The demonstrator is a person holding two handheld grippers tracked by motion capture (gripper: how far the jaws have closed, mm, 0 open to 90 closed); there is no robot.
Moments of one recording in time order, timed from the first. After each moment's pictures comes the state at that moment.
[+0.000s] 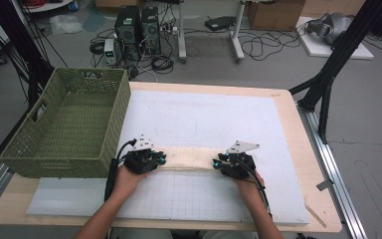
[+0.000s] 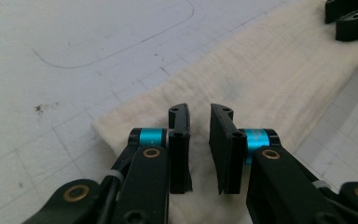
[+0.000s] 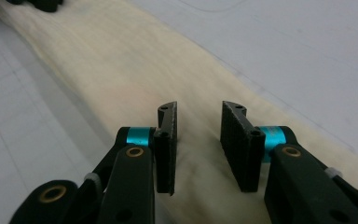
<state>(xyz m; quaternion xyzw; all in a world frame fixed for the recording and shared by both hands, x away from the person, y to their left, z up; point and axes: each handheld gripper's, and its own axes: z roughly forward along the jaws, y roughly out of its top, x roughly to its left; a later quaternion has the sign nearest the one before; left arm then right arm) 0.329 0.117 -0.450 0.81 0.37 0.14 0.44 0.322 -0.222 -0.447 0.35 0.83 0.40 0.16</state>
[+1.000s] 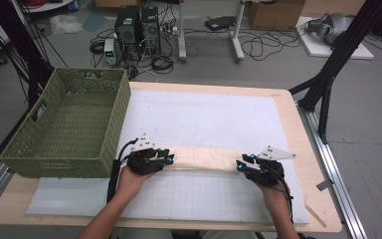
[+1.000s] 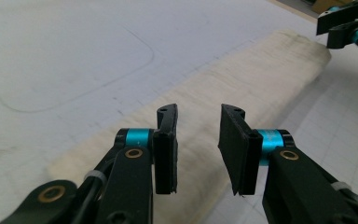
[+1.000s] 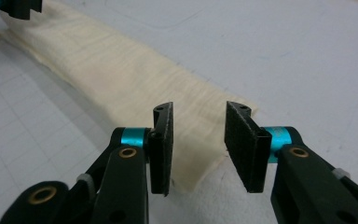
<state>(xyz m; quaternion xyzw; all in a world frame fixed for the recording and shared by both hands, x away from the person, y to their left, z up) 0.321 0.102 -0.437 0.78 0.35 0.10 0.51 0.291 -0.285 -0.429 0.38 0.79 0.44 0.19</state>
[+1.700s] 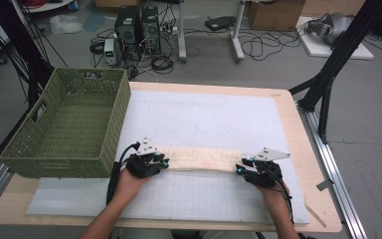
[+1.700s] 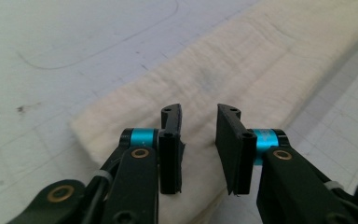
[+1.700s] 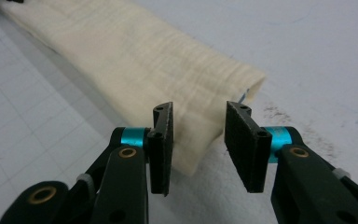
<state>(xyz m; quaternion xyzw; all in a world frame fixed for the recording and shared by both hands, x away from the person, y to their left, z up) 0.318 0.113 -0.444 0.81 0.36 0.15 0.44 0.293 -0.286 -0.438 0.39 0.81 0.40 0.18</state>
